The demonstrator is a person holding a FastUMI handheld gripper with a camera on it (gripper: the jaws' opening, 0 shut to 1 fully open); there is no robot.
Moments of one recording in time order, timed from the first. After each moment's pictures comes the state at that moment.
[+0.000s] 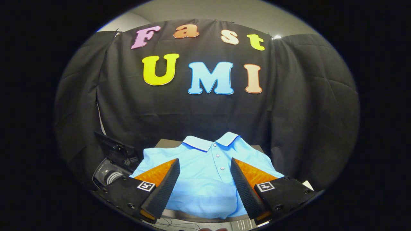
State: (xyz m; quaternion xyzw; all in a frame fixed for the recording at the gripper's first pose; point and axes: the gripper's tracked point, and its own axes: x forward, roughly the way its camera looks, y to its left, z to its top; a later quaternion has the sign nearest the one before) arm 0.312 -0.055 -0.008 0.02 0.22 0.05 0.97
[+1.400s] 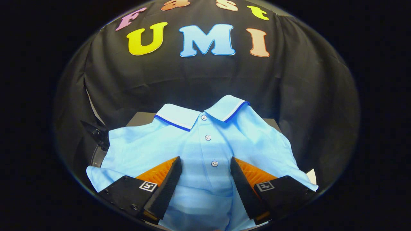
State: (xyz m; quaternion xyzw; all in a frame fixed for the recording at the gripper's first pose) arm 0.358 -0.066 -0.099 0.04 0.38 0.06 0.92
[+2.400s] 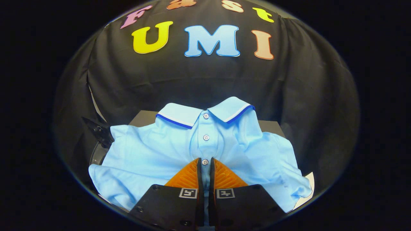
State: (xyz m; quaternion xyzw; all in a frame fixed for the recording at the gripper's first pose) arm 0.359 -0.058 -0.093 0.04 0.37 0.07 0.93
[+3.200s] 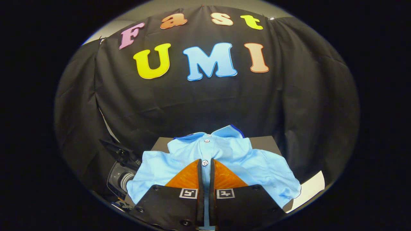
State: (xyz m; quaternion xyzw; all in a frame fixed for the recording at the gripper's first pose) arm 0.347 -0.056 -0.006 0.10 0.28 0.09 0.95
